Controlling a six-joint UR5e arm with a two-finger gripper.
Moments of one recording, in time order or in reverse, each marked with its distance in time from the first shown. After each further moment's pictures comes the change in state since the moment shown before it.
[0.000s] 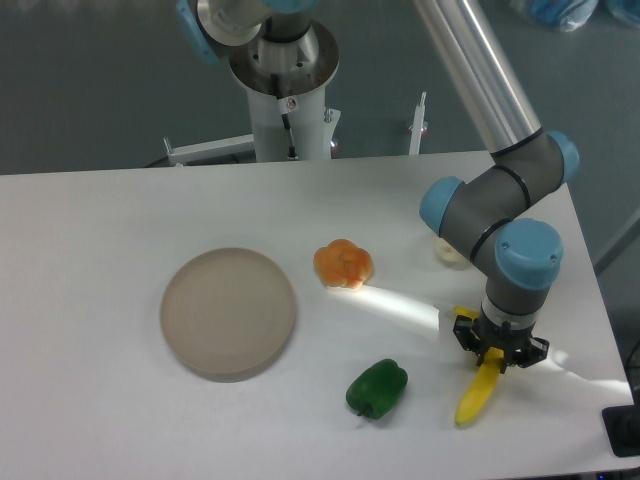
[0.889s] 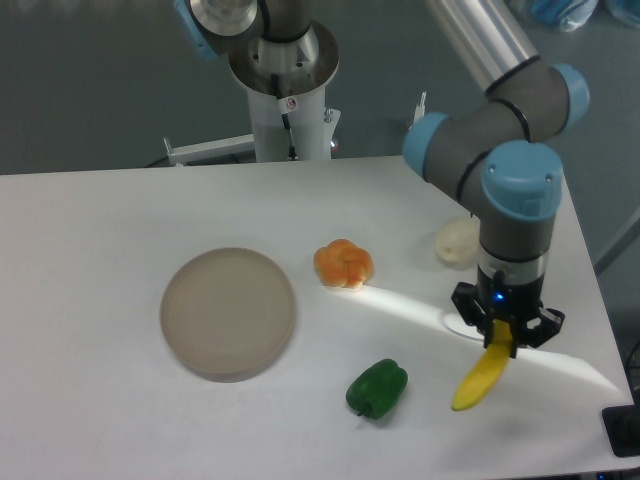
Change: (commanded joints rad) arm -0.077 0.215 0.008 -0.159 0.009 0.068
